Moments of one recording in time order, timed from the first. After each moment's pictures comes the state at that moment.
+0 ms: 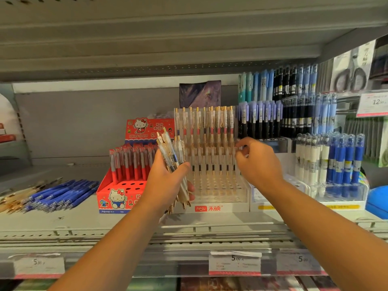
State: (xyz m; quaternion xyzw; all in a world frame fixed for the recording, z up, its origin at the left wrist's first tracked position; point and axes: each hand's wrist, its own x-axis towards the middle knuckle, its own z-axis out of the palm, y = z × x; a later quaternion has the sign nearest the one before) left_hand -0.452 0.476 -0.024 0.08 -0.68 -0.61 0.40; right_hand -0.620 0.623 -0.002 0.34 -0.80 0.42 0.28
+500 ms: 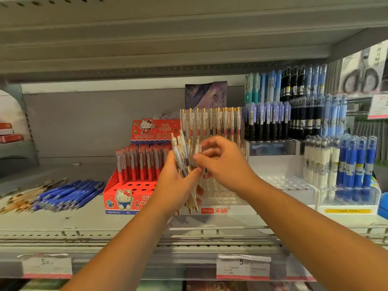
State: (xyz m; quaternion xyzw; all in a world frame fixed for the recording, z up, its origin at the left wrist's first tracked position) left_hand -0.452 0.478 -0.025 0.03 -0.72 -0.58 0.39; right_hand -0.547 0.587 0.015 0.49 -0.62 0.62 -0.02
